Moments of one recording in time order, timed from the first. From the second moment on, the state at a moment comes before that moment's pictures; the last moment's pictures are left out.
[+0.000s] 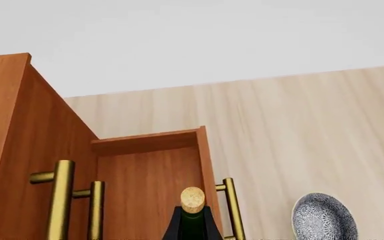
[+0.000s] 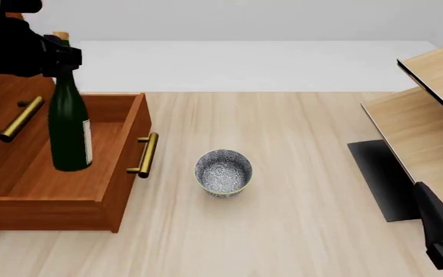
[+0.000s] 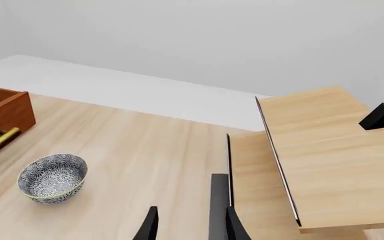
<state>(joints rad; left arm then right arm) -0.13 1.23 -1.07 0.49 -0.01 0.11 0.00 -0.06 0.15 -0.13</state>
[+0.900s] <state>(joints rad) -0.12 1.23 -0.97 0.42 -0.01 0.11 0.00 -0.05 0.15 -0.13</state>
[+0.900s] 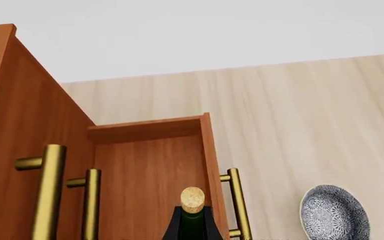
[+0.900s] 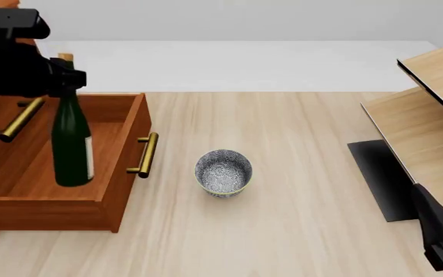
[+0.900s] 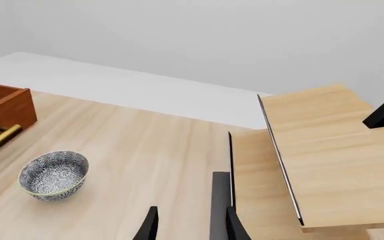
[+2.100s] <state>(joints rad) -0.10 1.36 -0.91 0.28 -0.01 0.10 0.00 -0.04 0.15 -0.14</state>
